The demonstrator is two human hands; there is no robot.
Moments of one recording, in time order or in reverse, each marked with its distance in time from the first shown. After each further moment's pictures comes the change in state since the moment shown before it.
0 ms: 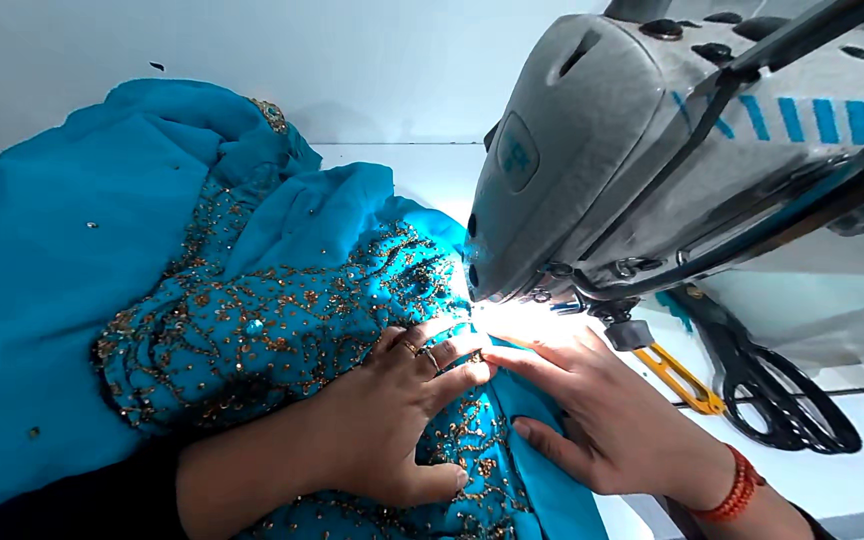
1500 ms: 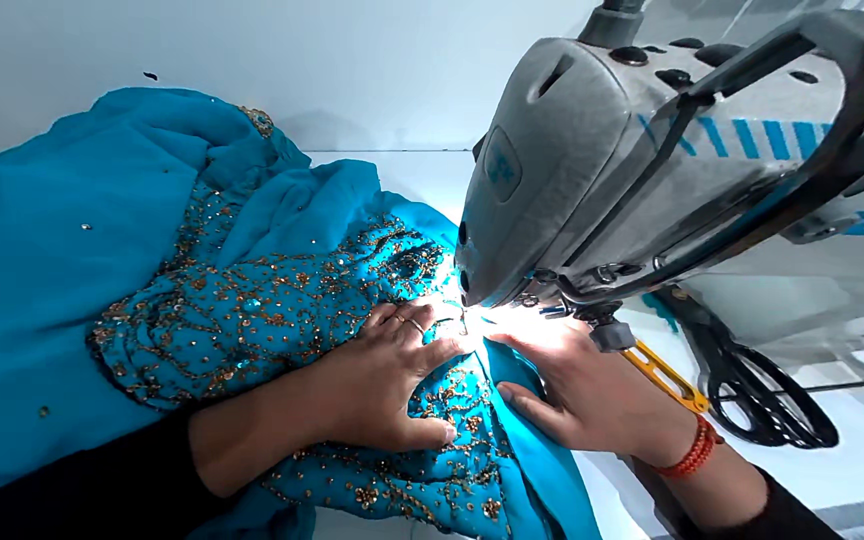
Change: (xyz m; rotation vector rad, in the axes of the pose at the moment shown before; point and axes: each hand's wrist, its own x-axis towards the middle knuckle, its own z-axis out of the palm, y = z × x) left_hand 0.015 -0.021 -0.010 0.057 0.034 -0.049; right_hand 0.012 0.013 0.006 -0.067 0.026 0.067
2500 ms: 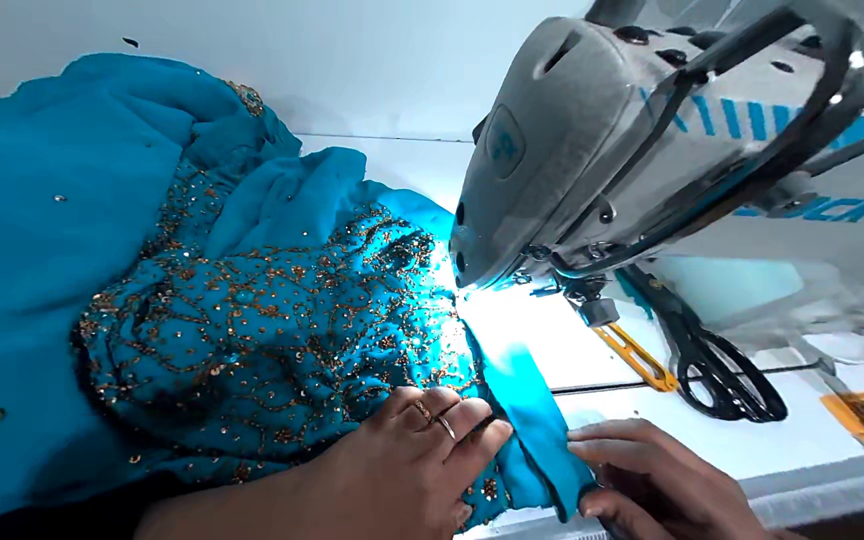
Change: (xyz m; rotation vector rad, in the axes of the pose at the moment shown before) left_hand -0.038 0.062 0.030 0.075 0.218 0.281; right_hand -0.102 -0.056 -0.038 0.601 0.156 0.267
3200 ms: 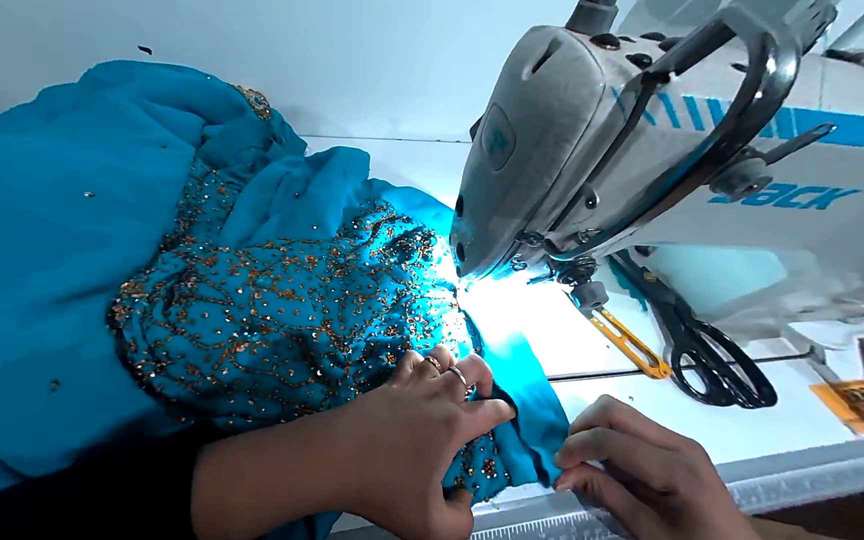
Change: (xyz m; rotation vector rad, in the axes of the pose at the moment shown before) left_hand 0.026 -0.010 -0.028 -0.373 -0.349 -0.130; right_hand 0.016 -0.002 0.007 -0.108 -0.007 -0.121
